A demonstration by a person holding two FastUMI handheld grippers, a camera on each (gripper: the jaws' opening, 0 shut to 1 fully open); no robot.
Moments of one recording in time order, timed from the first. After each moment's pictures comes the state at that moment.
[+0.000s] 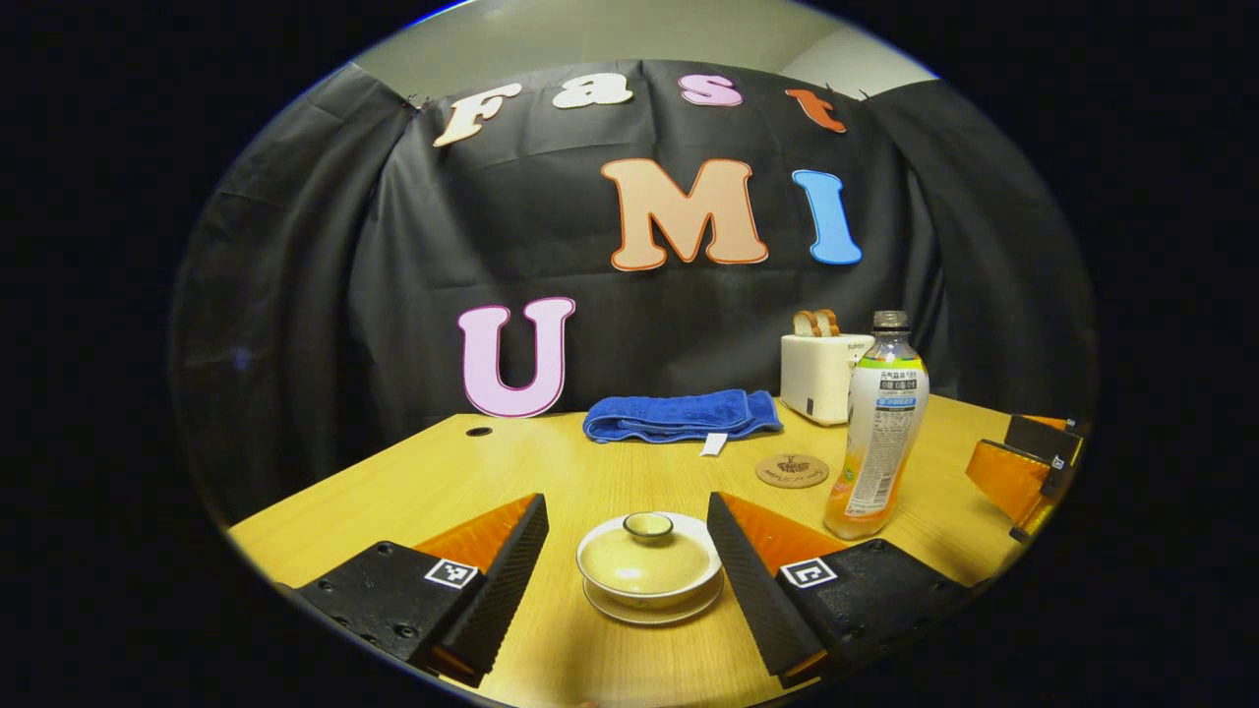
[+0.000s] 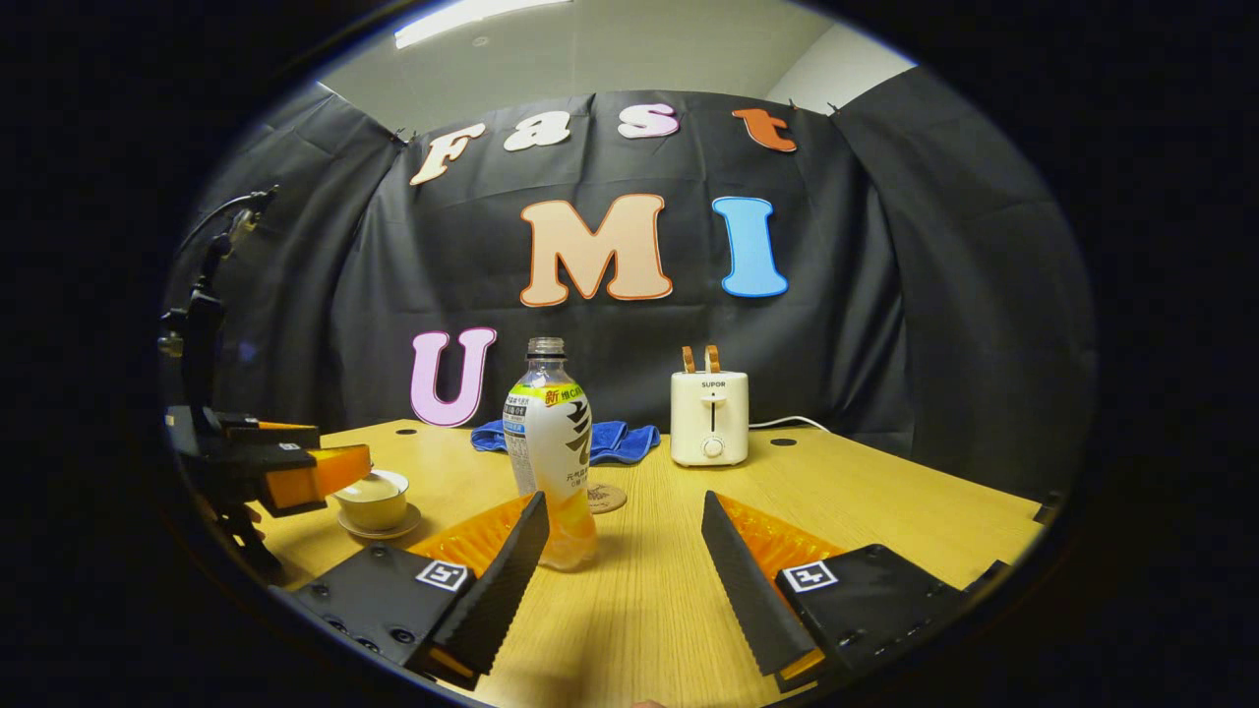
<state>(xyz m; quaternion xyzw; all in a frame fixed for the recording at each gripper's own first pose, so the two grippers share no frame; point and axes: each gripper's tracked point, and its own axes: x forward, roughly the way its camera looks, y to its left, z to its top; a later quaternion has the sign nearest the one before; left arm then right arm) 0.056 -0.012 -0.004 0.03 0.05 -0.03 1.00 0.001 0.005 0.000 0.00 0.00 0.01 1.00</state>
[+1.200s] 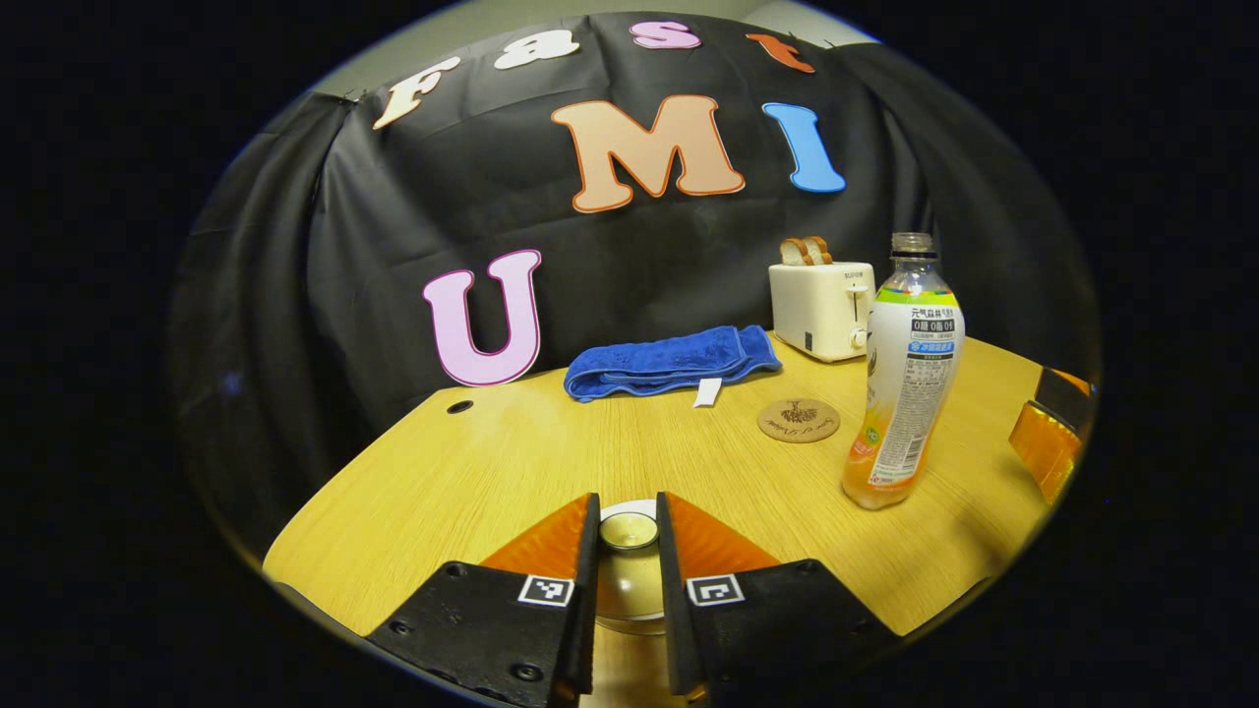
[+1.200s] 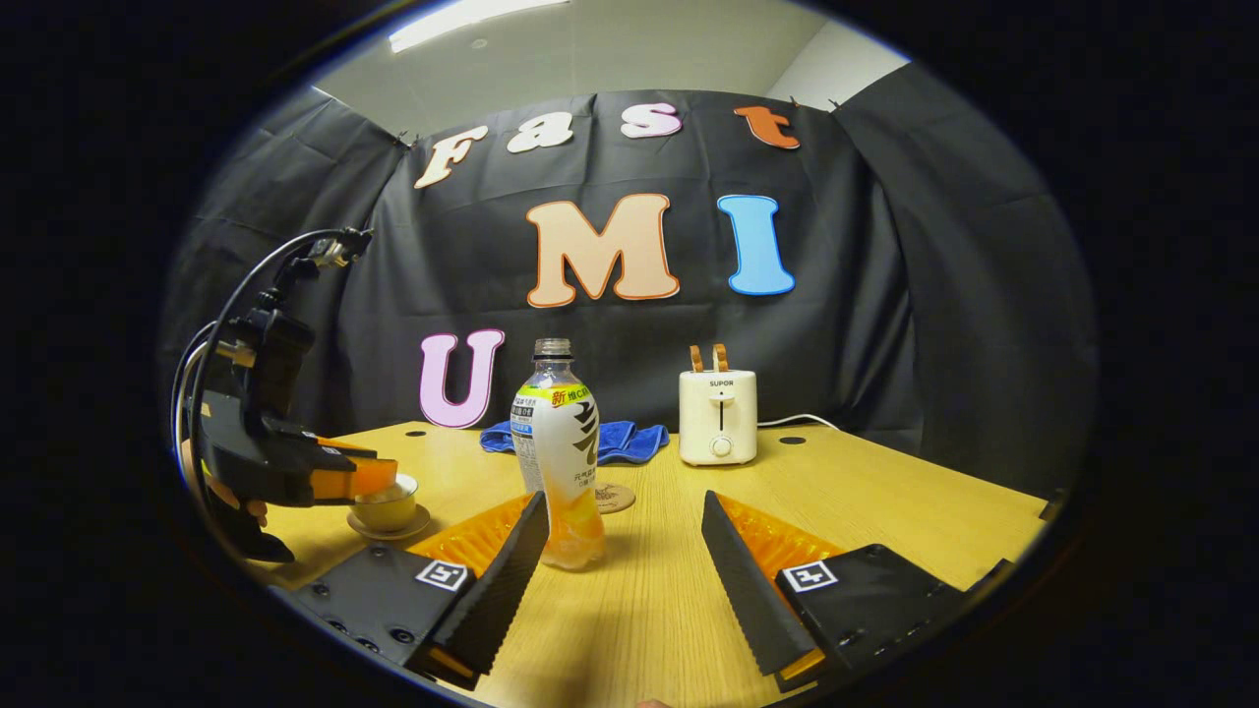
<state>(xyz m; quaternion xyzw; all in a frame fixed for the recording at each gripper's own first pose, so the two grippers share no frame) 0.080 -0.020 -0.035 0.08 0.14 -0.05 0.99 0.000 0.008 -0.002 0.01 0.00 0.03 1.00</state>
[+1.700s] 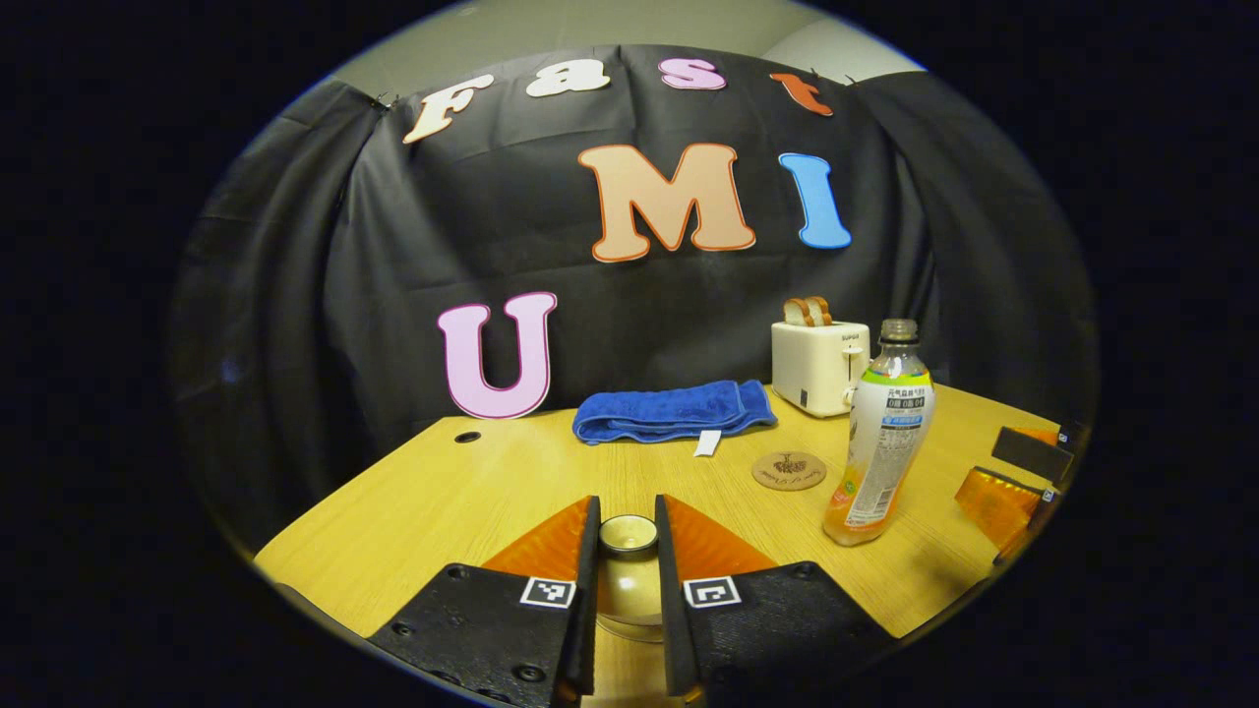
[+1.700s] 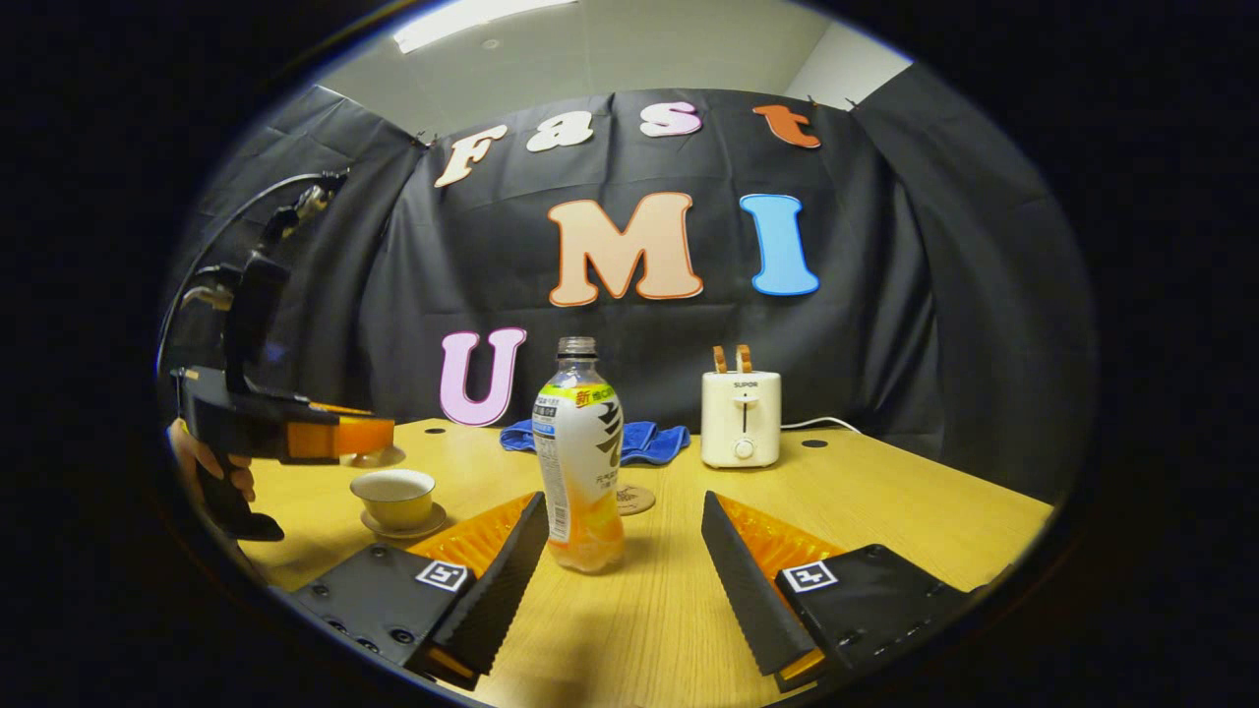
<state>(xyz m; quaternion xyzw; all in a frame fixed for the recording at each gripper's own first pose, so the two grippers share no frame) 0.065 -0.007 0.018 0.05 0.06 -0.05 1.00 0.010 0.030 -0.004 0.00 0.01 0.08 1.00</state>
